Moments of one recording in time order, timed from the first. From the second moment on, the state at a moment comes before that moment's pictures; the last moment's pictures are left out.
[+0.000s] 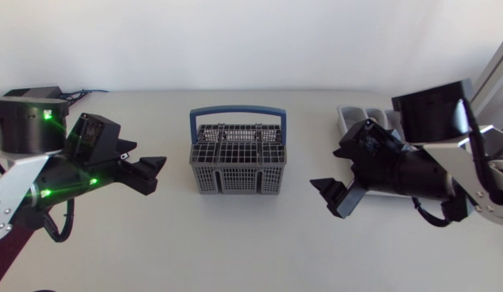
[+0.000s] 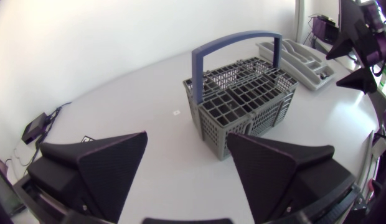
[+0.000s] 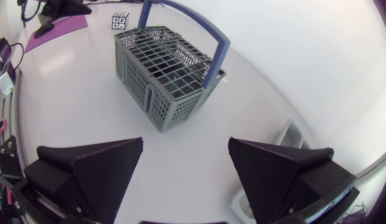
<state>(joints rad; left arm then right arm) -0.29 1.04 0.58 -0.10 0.03 0.21 0.44 1.11 0.69 -0.29 -0.05 -0.43</state>
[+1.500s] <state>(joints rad) -0.09 0.34 0.17 -0.01 0.03 0.12 0.07 0.38 0.22 -0.08 0.08 -0.22</state>
